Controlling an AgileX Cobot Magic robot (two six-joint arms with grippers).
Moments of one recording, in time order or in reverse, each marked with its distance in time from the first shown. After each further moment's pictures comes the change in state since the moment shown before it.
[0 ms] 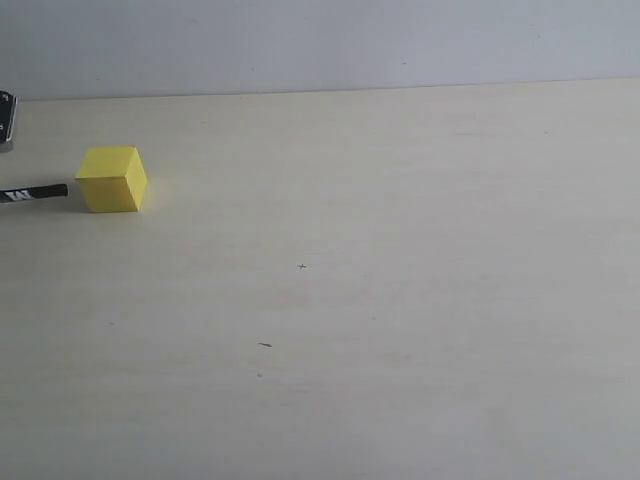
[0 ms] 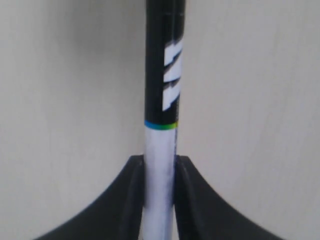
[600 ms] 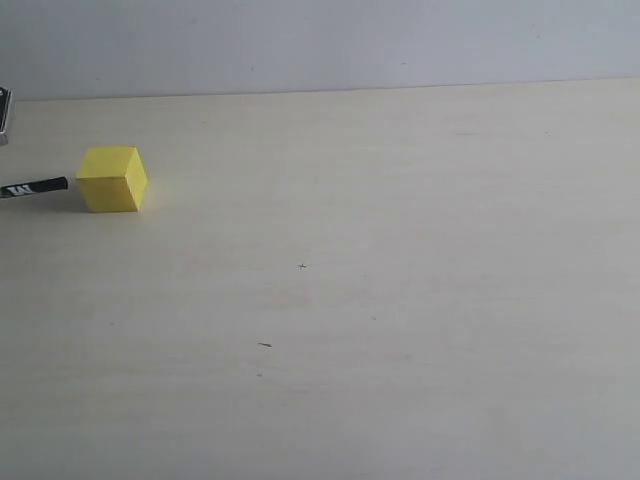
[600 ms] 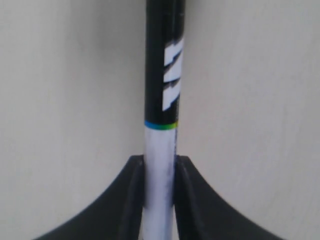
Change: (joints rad) left arm 0.042 0.084 -0.118 -0.093 0.053 0.096; right arm 0.000 0.000 0.000 0.000 0.000 0.000
